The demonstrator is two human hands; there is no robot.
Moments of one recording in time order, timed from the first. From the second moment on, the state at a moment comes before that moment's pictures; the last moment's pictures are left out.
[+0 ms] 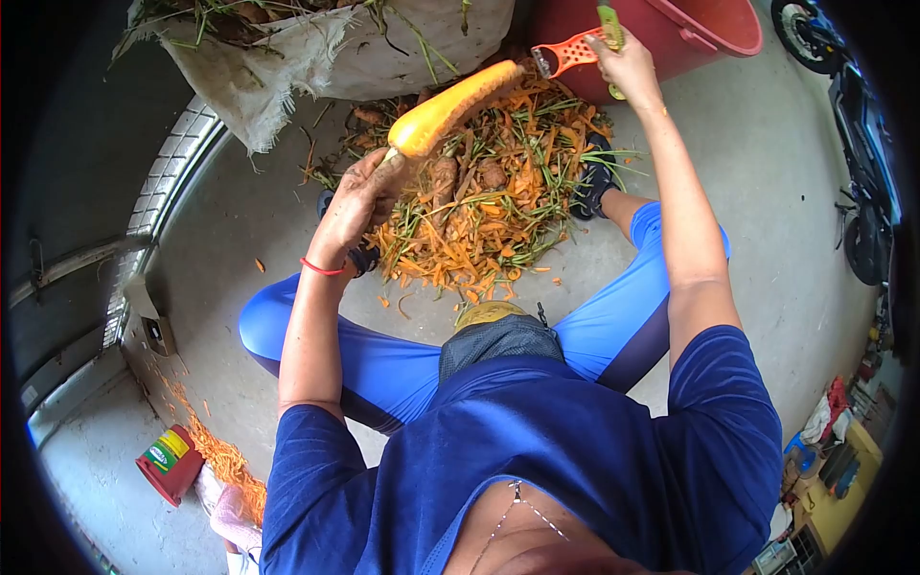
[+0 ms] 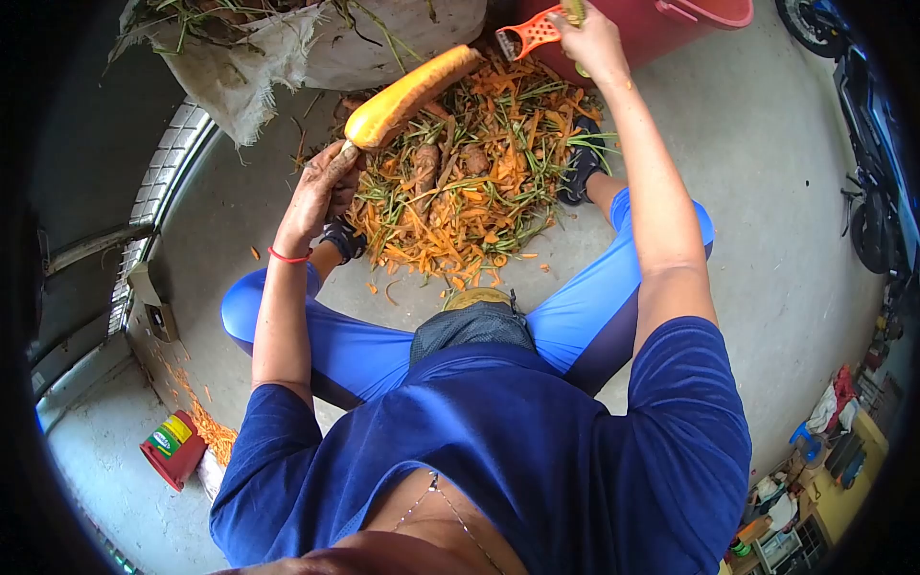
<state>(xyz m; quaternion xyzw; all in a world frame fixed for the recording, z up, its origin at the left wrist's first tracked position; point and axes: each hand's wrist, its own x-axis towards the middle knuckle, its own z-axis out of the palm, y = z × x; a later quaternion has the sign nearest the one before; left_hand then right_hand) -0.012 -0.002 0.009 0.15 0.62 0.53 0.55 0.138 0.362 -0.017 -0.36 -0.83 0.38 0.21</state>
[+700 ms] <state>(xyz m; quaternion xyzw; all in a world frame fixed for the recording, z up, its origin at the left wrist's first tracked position) -0.011 0.019 -0.020 0.26 0.85 0.36 0.28 0.099 0.262 0.008 -0.27 -0.73 0.61 0.15</state>
